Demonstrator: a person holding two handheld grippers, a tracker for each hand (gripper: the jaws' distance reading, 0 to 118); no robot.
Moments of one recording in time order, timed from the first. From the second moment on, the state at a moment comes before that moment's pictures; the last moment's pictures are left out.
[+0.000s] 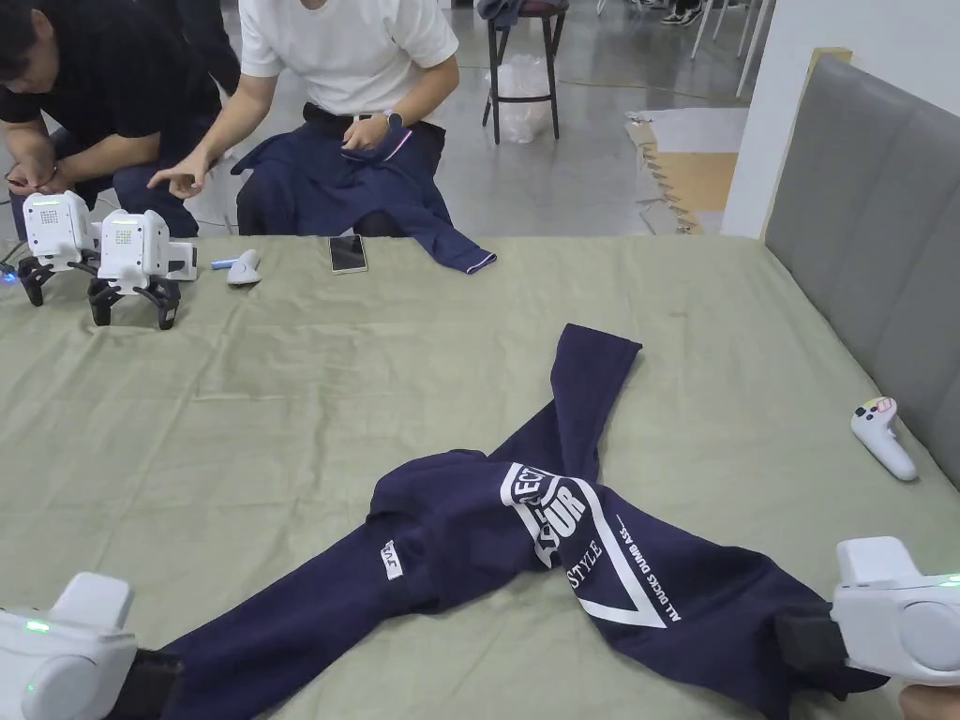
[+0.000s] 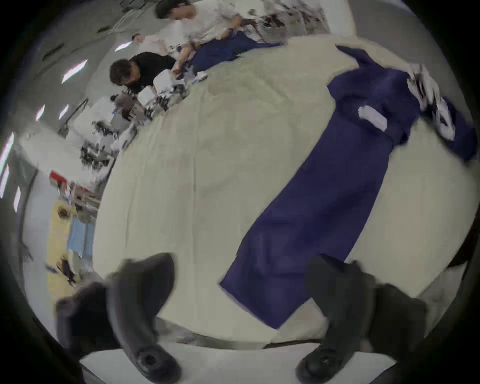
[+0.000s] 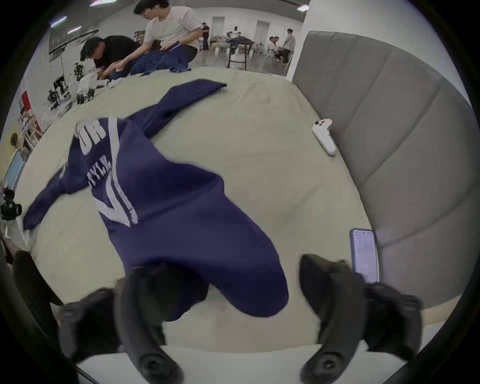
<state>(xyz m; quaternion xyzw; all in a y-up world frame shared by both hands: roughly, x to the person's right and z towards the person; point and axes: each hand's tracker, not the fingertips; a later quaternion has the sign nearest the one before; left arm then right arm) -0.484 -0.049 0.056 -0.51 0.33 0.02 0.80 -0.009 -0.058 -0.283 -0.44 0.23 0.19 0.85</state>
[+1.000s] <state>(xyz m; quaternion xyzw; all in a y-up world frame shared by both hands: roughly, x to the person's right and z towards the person) -0.357 0.070 -0.043 -0.17 0.29 0.06 0.94 -0.031 0.084 -0.190 -0.20 0.26 0.04 0.94</state>
